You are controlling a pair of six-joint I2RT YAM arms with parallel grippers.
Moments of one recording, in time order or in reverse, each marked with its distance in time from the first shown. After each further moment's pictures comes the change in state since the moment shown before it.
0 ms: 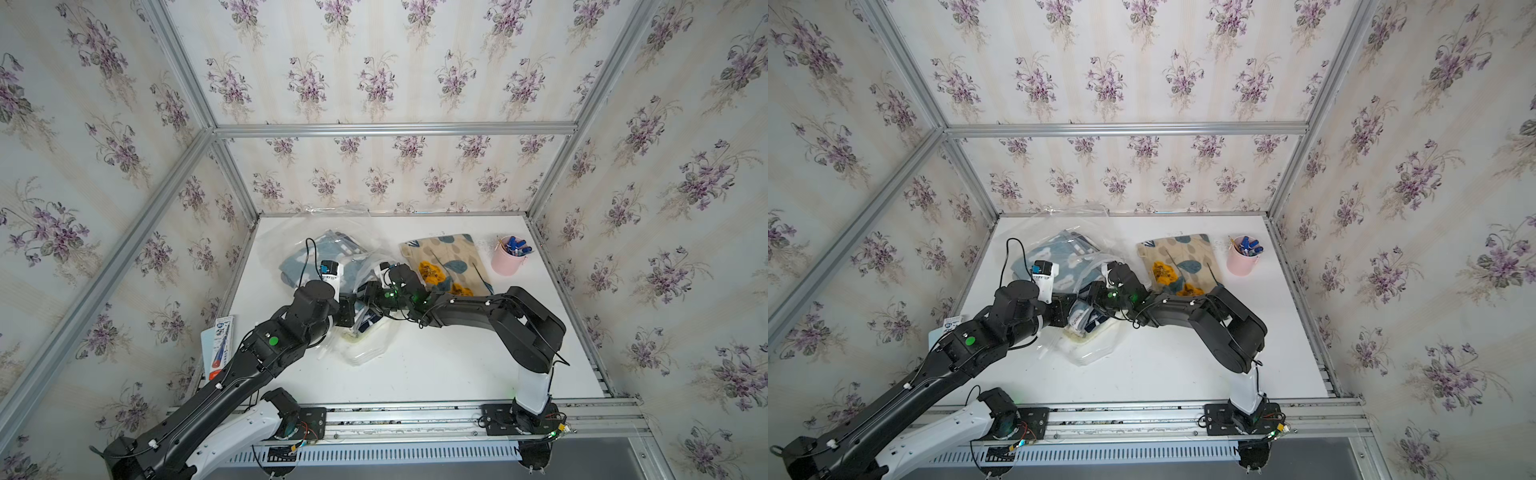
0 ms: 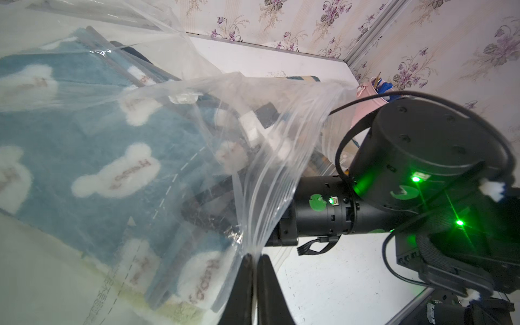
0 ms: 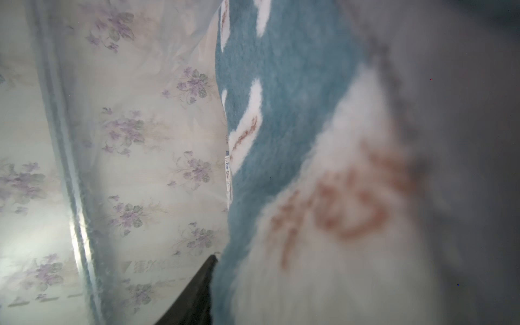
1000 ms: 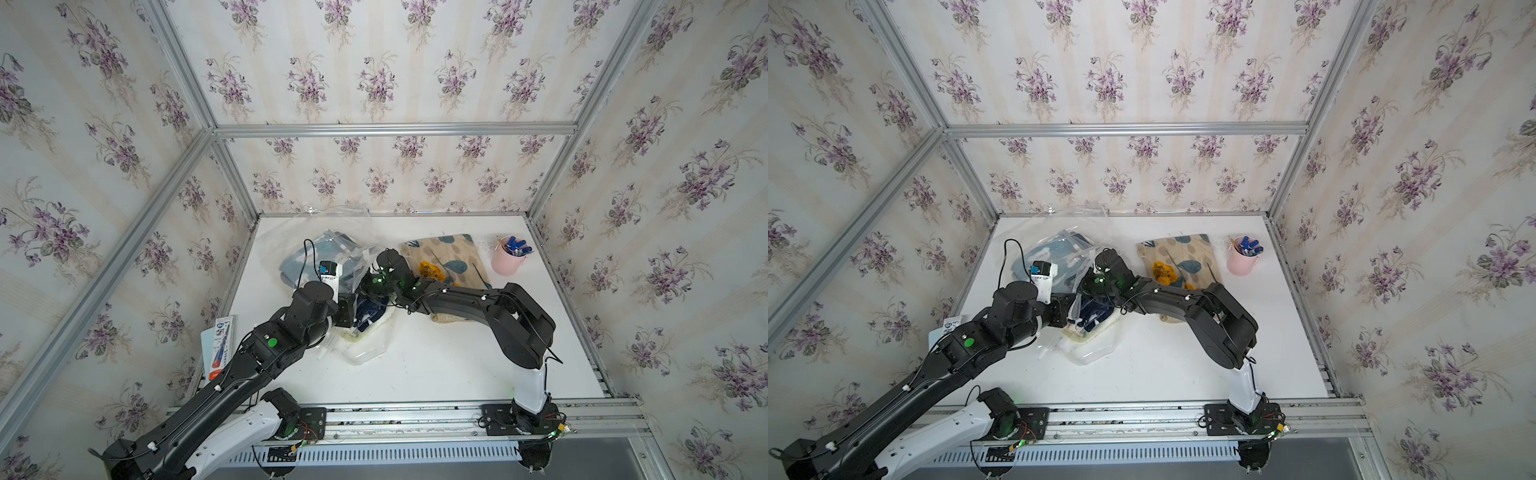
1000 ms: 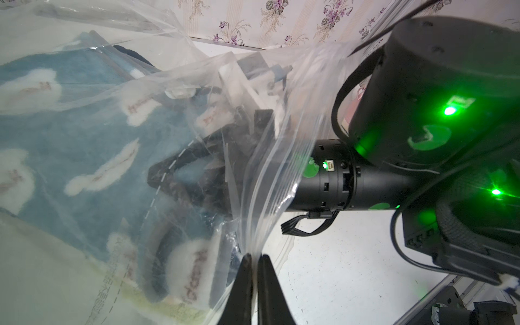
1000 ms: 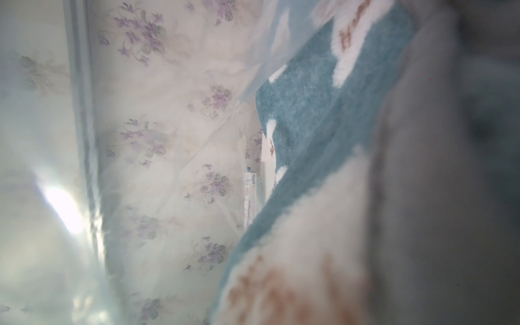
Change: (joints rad) left arm 0.000 -0.008 -0.008 0.007 -0.005 0.008; right arm 0.013 0.048 0.218 -0.123 0.032 -0.026
